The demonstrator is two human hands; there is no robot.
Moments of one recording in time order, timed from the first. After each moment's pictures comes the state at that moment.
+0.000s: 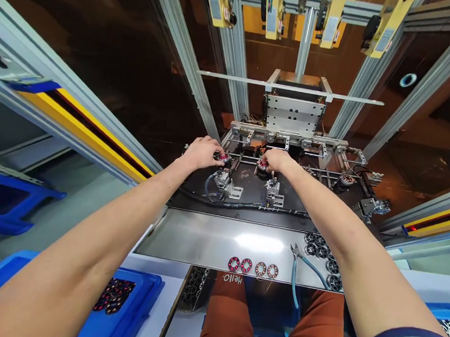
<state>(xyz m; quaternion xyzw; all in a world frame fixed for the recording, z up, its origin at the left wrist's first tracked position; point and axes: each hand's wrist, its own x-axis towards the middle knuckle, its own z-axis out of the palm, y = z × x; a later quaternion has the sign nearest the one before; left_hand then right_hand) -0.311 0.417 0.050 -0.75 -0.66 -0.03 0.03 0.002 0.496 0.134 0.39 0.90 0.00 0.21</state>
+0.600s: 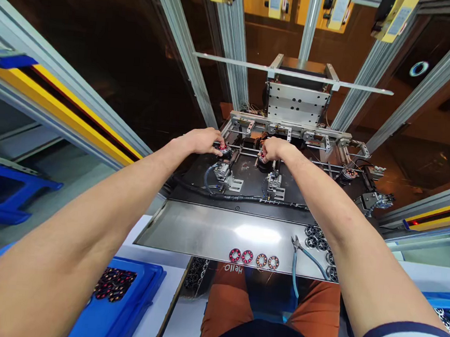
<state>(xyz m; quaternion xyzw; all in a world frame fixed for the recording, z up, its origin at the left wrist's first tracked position) -0.340 0.460 0.045 -0.80 -0.60 0.04 -0.03 -0.017 0.507 0.139 0.38 0.89 -0.01 0.23</state>
